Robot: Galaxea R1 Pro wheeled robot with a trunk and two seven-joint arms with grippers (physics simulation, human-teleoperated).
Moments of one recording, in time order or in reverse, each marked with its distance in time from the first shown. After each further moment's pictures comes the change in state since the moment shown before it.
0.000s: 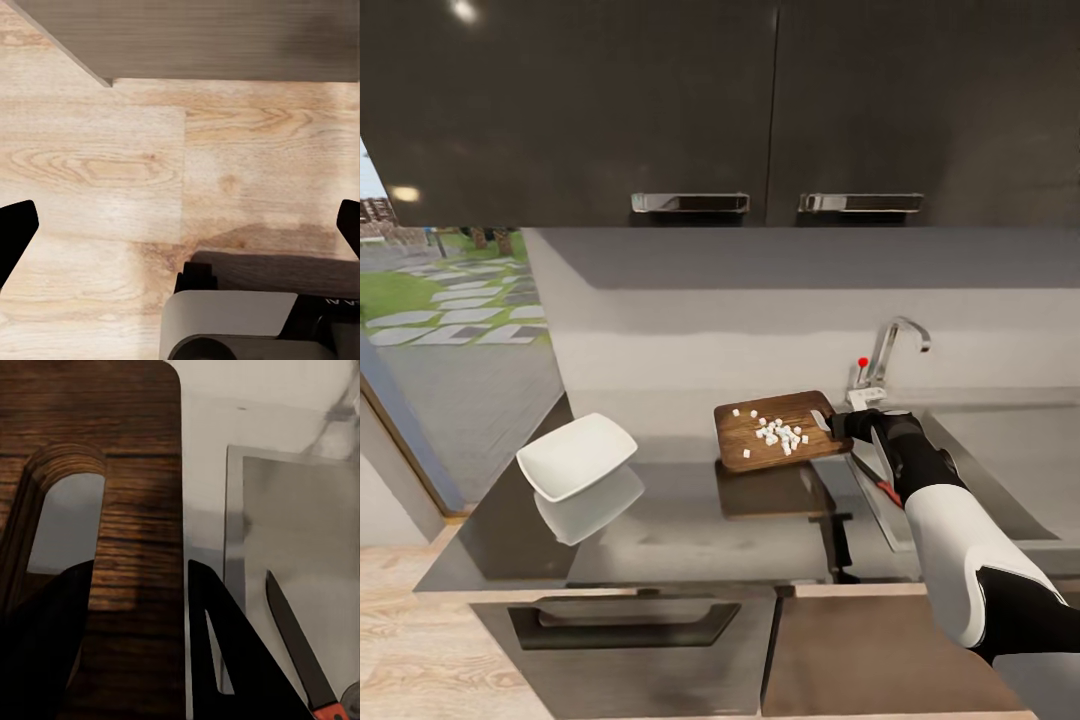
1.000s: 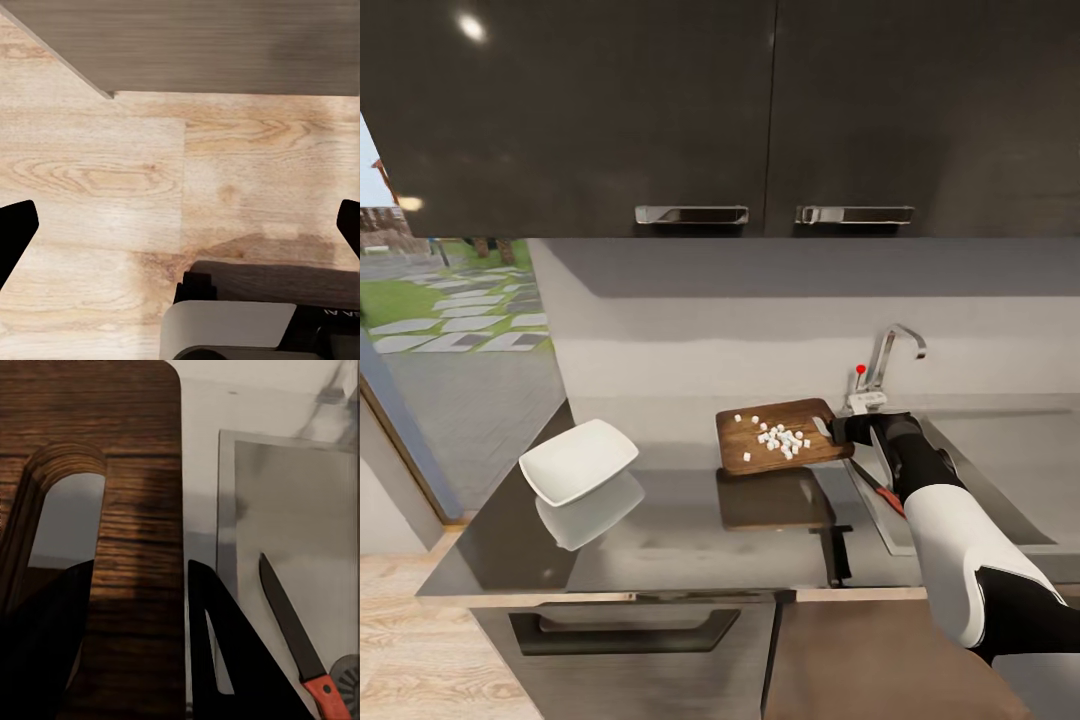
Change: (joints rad) left arm 0.000 0.000 0.000 0.001 0.000 0.000 0.000; right arm 0.000 0.003 0.004 0.000 0.001 0.075 -0.018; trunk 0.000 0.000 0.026
